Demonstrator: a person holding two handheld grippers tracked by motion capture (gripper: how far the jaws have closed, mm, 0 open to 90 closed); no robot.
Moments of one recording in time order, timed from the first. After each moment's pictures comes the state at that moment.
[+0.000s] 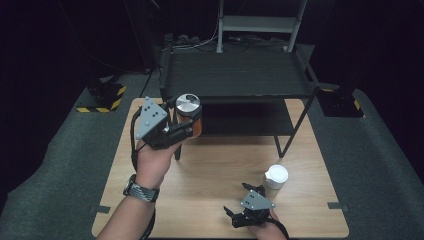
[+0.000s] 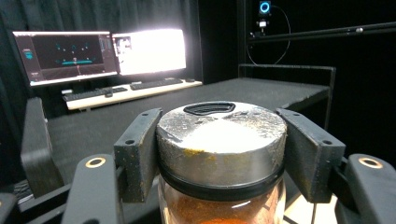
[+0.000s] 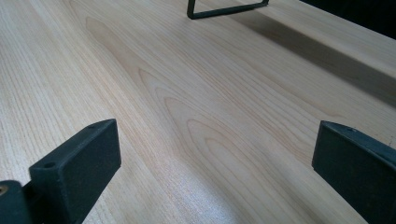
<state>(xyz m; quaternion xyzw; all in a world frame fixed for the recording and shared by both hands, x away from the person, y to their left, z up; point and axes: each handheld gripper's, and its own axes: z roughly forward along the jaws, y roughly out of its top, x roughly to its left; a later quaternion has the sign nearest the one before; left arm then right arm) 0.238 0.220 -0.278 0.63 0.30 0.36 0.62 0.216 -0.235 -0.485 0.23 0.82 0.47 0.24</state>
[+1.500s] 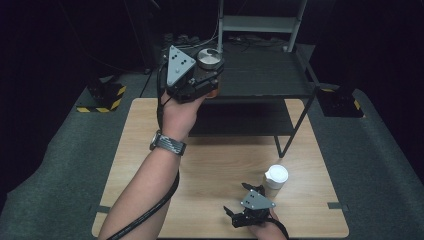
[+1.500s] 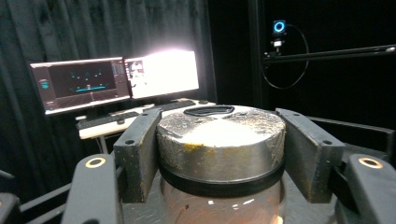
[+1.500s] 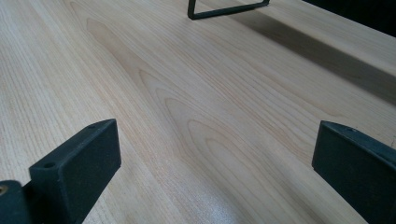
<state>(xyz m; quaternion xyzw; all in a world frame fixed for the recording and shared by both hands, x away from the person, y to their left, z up) 0.307 0.164 -0.229 0.61 0.29 0.40 0.62 0.217 -0.236 -0.485 0.24 0.81 0.47 0.24</state>
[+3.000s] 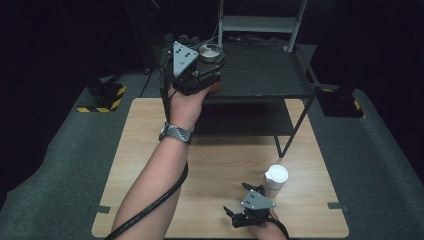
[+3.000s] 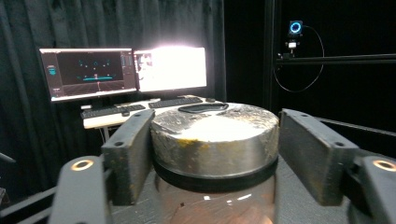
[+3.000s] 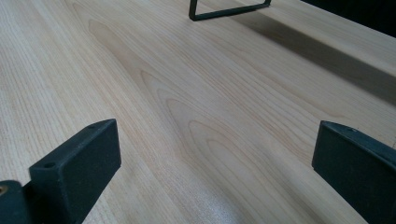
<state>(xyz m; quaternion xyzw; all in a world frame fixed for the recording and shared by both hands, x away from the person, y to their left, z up) 0.332 0.156 -0.240 0.59 0.32 0.39 0.62 0.217 -0.237 -0.485 0.23 0.81 0.48 0.23</state>
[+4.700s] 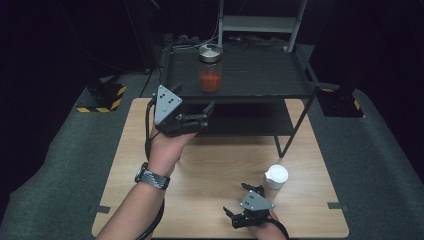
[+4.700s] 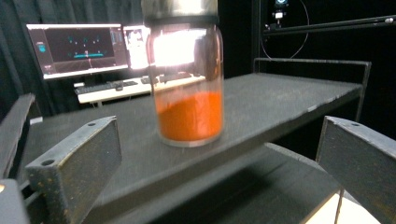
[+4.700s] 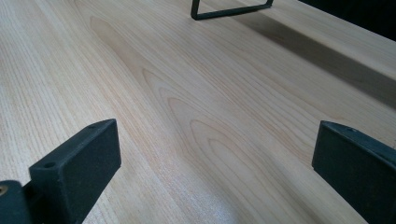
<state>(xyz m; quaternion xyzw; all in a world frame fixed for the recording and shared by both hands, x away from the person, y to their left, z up) 0.257 0.196 -0.286 0.63 0.32 0.37 0.60 0.216 -0.235 -0.485 0.23 0.82 0.47 0.24</state>
